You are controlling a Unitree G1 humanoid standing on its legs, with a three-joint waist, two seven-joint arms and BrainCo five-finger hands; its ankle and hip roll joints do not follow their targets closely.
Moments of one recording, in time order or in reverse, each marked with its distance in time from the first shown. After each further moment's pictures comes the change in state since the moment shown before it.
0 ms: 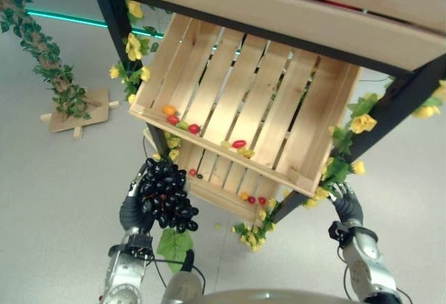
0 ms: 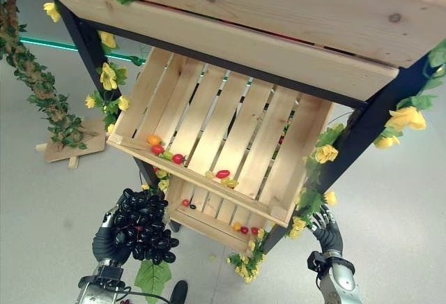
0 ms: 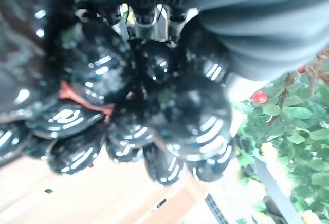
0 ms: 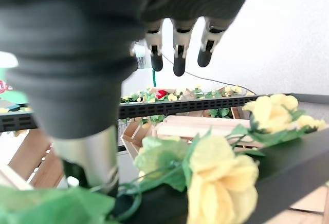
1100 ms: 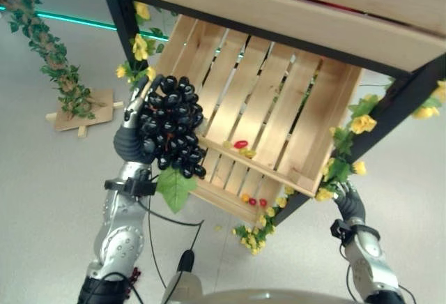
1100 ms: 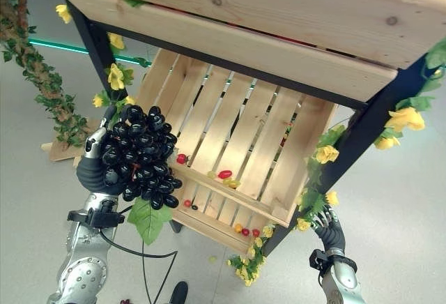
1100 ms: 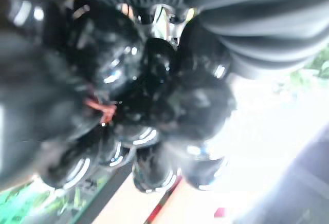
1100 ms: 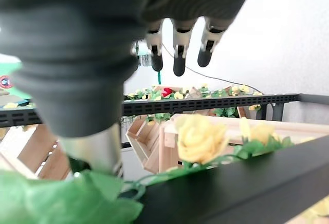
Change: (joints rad) left arm -0.373 0.121 -0.085 -0.293 0.062 -0.069 0.067; right arm -0.028 -0.022 0.040 0.006 -0.012 0.015 -0.012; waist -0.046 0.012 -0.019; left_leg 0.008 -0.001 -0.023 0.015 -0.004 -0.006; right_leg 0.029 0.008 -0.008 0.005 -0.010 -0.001
